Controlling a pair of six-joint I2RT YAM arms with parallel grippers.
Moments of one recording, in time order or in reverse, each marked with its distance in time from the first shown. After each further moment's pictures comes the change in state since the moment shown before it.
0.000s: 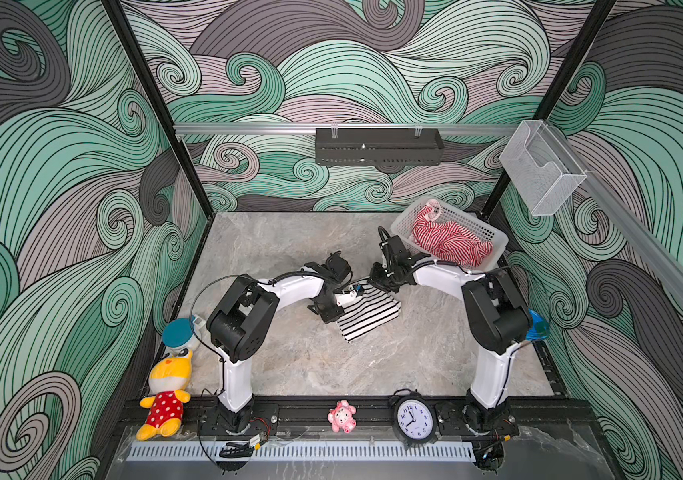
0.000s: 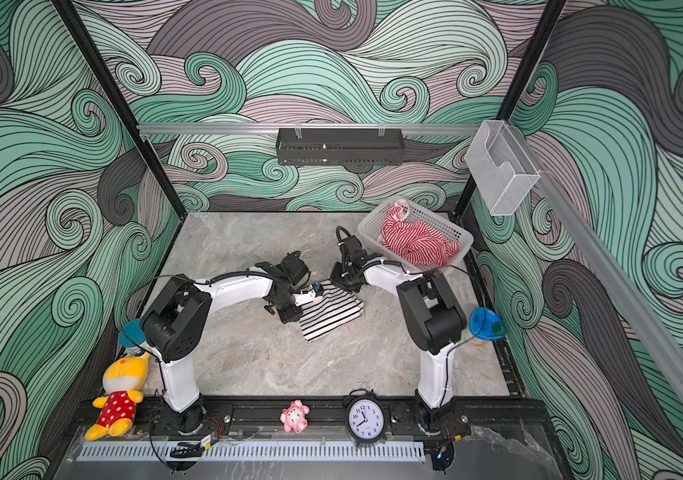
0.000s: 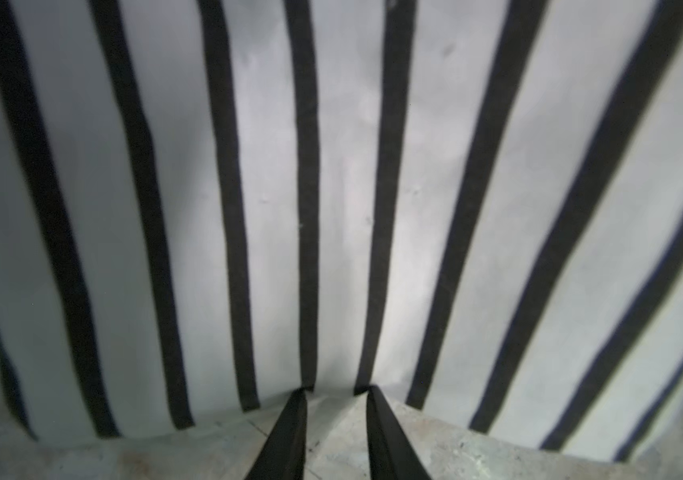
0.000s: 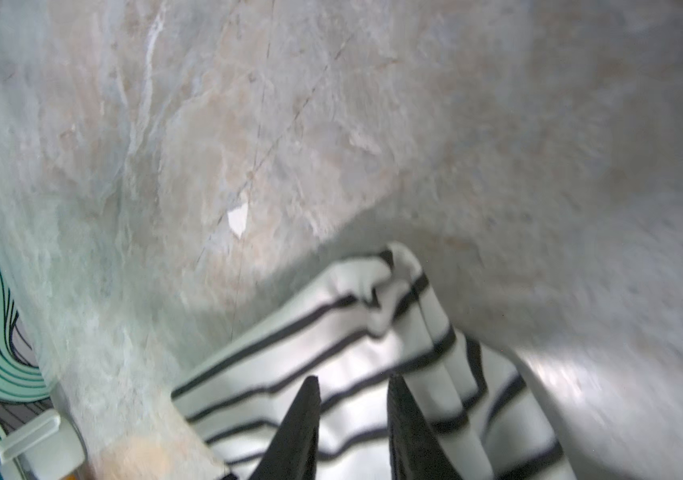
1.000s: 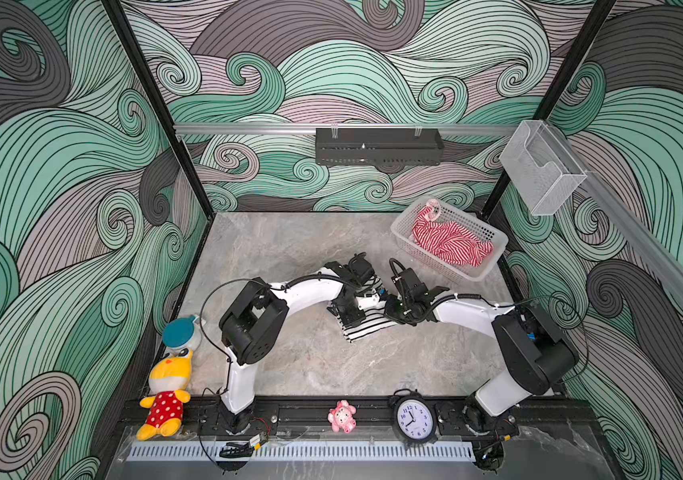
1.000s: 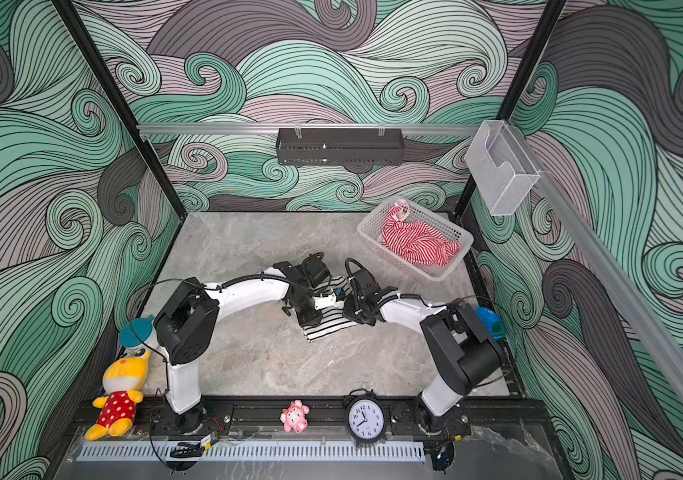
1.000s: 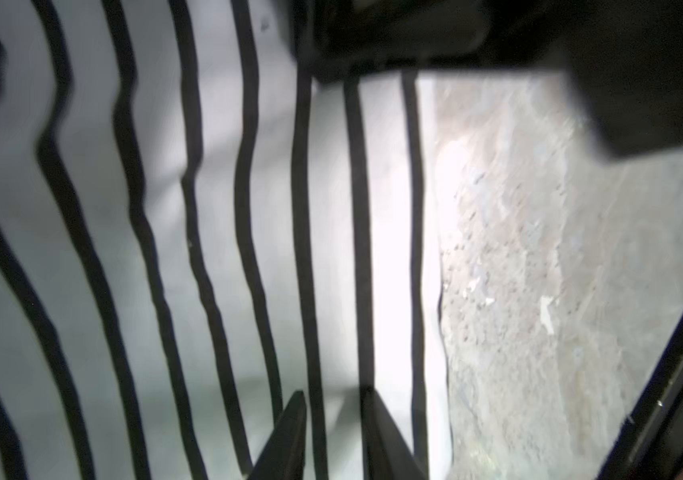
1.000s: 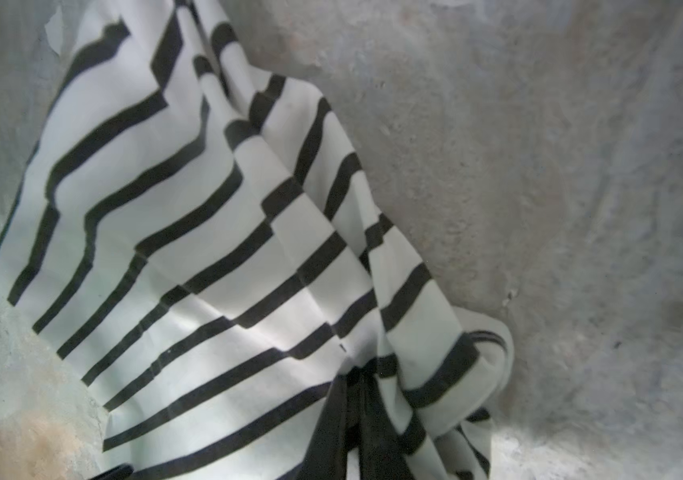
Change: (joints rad) left arm -0.145 0.047 0.130 -0.095 0.122 -0.034; right arm 0.062 -0.235 -0.405 0.084 0.100 0.025
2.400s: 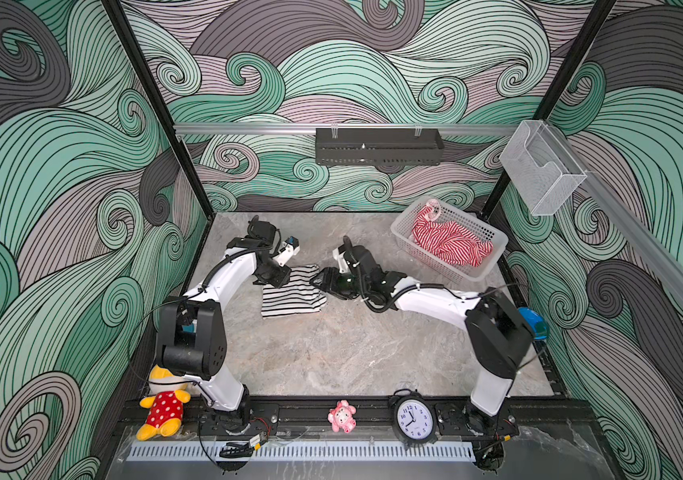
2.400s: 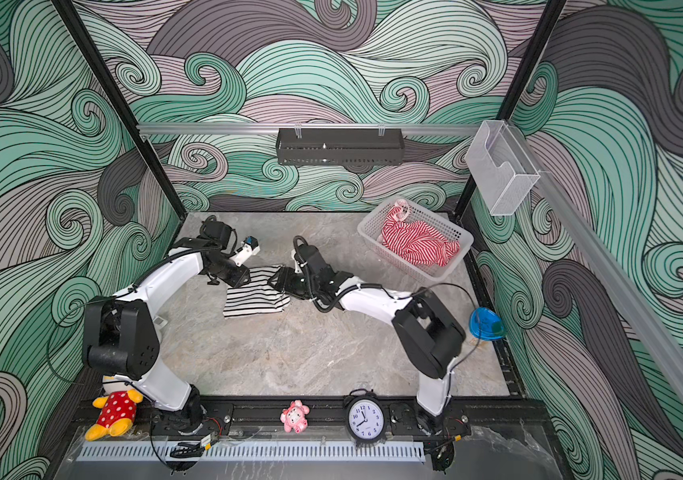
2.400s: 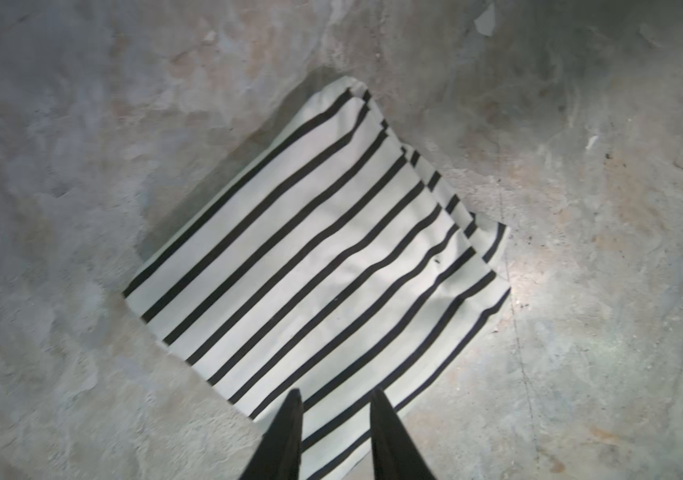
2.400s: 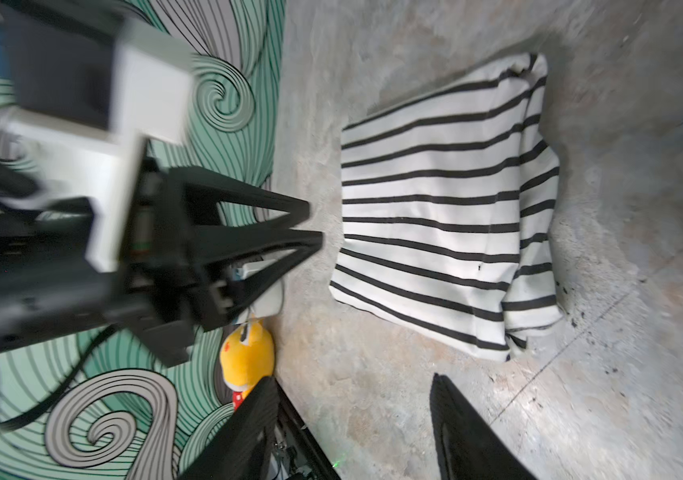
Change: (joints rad) left arm 0.607 -0.276 -0.098 -0.003 0.031 -0.021; right arm 0.236 0.138 0.383 0.326 -0.214 0.169
